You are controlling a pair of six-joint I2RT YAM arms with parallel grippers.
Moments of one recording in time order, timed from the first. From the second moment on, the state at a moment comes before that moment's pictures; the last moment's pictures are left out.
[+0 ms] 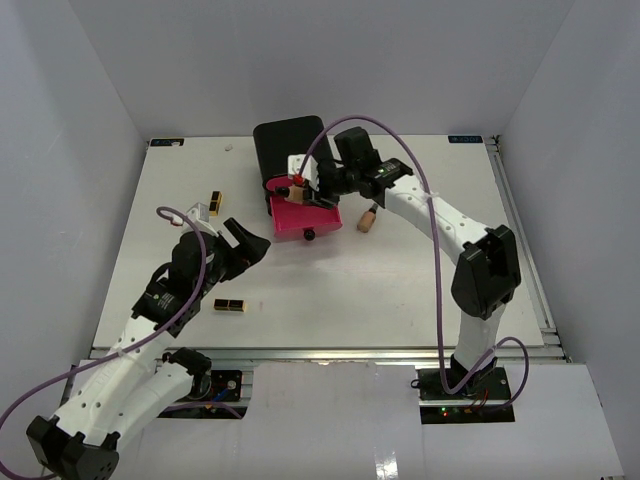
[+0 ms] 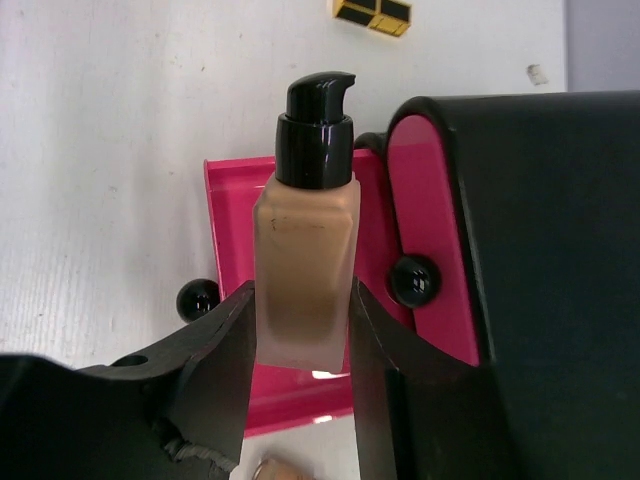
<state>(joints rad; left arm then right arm) -0.48 0.73 0.73 -0.45 -0.12 -0.88 0.65 1.86 1.72 -0.49 -0.61 -0.87</state>
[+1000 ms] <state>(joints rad) -0.48 0.66 0.70 -0.51 -0.14 -0.89 0.72 2.07 1.76 -0.55 -0.41 -1.00</state>
